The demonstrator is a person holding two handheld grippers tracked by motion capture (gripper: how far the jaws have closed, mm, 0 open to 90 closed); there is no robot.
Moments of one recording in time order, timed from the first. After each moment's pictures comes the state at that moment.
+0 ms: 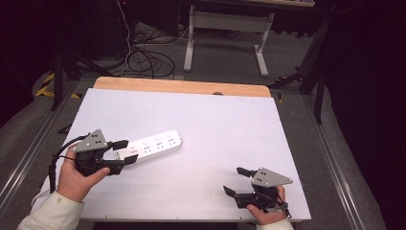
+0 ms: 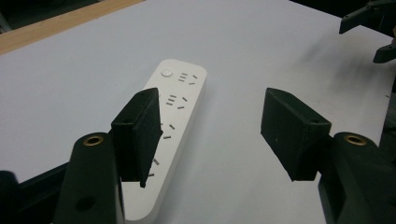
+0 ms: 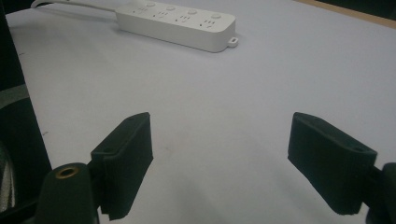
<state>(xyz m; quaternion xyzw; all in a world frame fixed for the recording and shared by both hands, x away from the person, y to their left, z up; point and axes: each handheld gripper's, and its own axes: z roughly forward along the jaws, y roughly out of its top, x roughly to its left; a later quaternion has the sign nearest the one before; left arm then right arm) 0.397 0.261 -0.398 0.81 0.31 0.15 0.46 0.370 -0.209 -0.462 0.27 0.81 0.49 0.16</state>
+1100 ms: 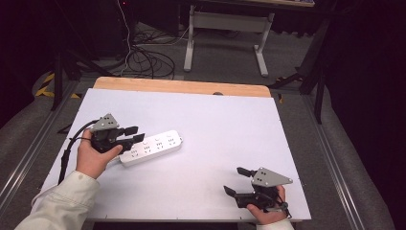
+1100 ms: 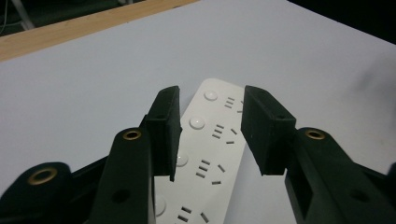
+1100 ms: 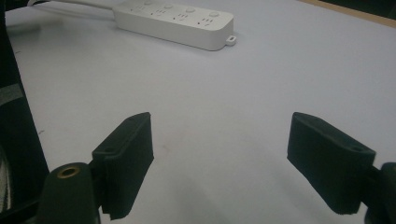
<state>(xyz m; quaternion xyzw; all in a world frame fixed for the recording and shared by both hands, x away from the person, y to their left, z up) 0.459 0.253 -0.419 0.79 0.37 0.16 0.47 0.371 -0.210 -0.463 0.27 0.81 0.49 0.16</state>
